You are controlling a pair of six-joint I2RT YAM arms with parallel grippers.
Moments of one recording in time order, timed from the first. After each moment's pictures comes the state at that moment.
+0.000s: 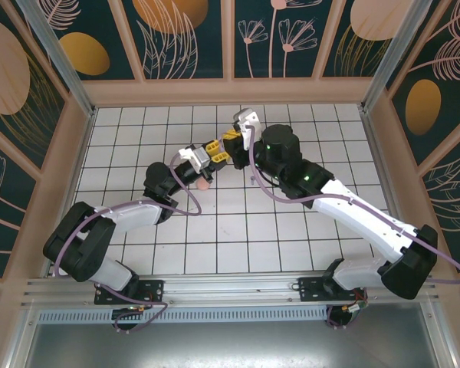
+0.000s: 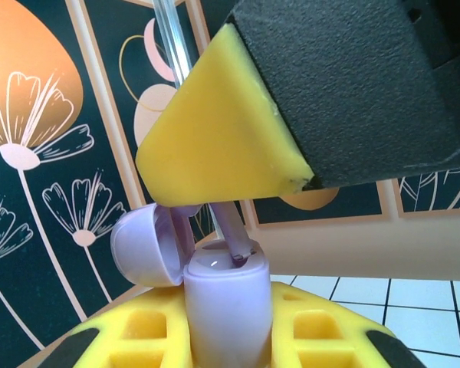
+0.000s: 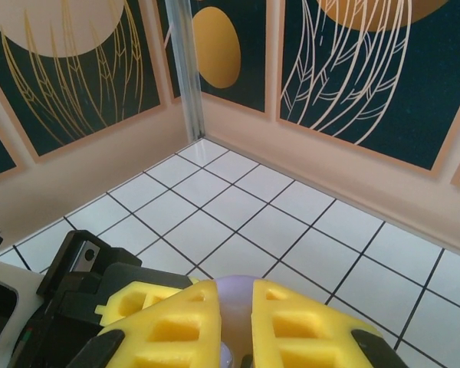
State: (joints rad) left arm -0.59 1.51 0.66 1.21 0.50 0.08; right arm 0.84 1.29 1.22 -0.13 0.03 0.04
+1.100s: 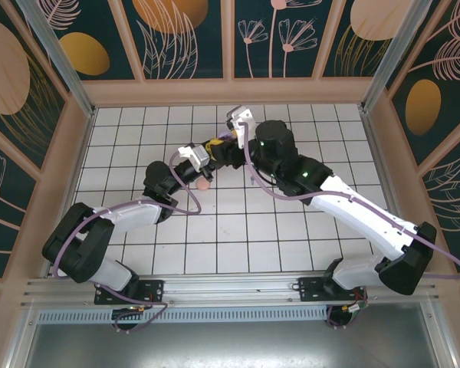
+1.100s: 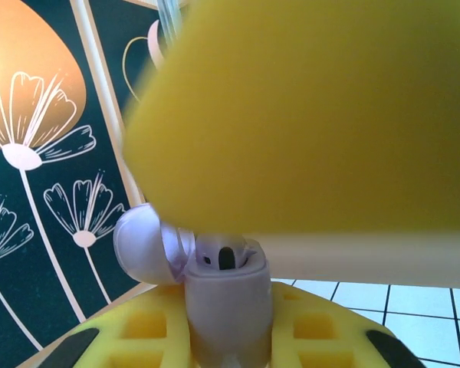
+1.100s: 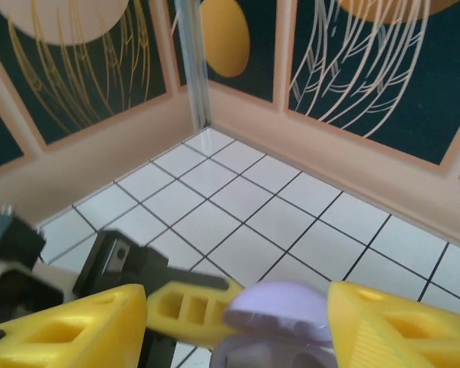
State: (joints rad) left arm -0.59 1.50 0.67 1.20 0.49 0.07; right arm 0.88 1.33 1.35 -0.26 0.08 0.06
